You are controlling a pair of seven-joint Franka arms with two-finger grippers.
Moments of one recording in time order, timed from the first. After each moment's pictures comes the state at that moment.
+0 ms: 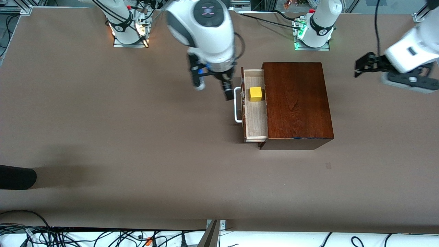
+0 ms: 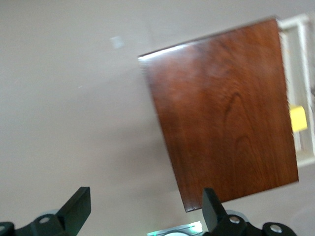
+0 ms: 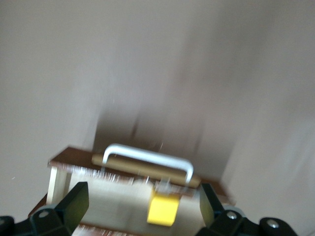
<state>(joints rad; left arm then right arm) -0.09 0.00 -0.04 -1.61 -0.02 1.47 0.18 0.63 0.59 0.21 -1.03 -0.03 1.64 2.05</state>
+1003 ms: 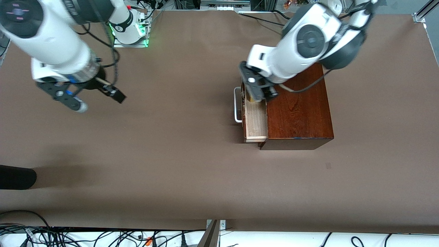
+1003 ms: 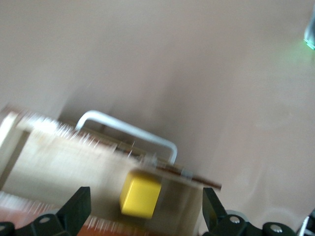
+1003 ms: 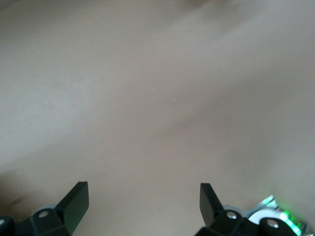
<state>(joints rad) -0.20 0.32 -0.46 -1.60 -0.17 1.85 0.58 0.52 0.20 -0.25 -1.41 -0.02 1.50 0.78</state>
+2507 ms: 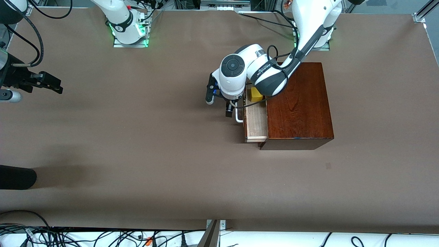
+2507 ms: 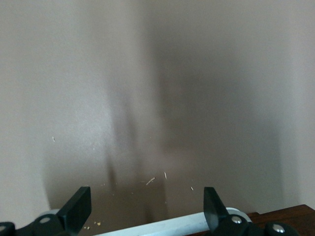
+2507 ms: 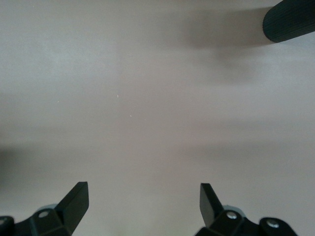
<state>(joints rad) -0.37 0.62 -0.47 -1.59 0.23 2.05 0.81 0.10 0.06 -0.10 -1.58 -0.02 1.59 0.01</state>
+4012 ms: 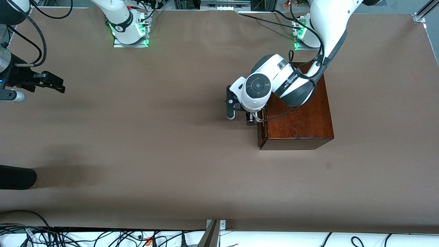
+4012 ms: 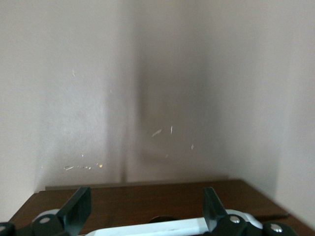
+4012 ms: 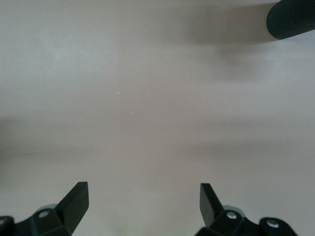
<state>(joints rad) -0.24 0.58 -0.47 -1.54 0.13 1.91 0.75 0.10 0.06 -0.09 -1.58 -0.02 1.59 0.01</state>
